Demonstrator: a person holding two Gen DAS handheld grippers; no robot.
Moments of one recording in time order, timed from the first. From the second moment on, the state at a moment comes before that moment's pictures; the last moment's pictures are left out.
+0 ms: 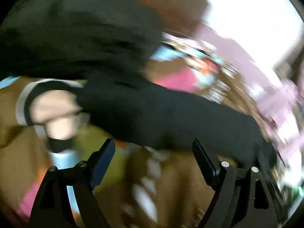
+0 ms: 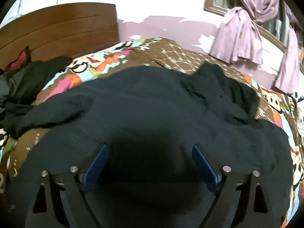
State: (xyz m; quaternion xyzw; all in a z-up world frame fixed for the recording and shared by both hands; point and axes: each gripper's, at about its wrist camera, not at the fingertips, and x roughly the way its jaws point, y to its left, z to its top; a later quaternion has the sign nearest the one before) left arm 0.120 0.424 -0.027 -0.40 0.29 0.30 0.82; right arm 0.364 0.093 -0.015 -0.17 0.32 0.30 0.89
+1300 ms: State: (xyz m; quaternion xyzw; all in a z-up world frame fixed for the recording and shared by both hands) left arm 0.117 0.419 0.004 -0.33 0.14 0.28 0.89; right arm 0.382 0.129 -0.034 -0.09 0.33 0.30 0.89
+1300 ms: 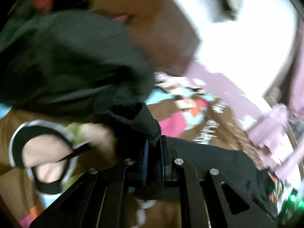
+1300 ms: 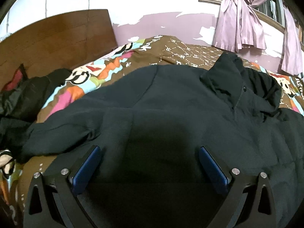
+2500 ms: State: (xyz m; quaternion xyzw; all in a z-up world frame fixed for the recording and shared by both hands) left arm 0.216 0.215 -0.003 -0.11 0.31 -0.12 0.94; right arm 0.383 0.060 -0.022 0.17 0.44 0.46 0.76
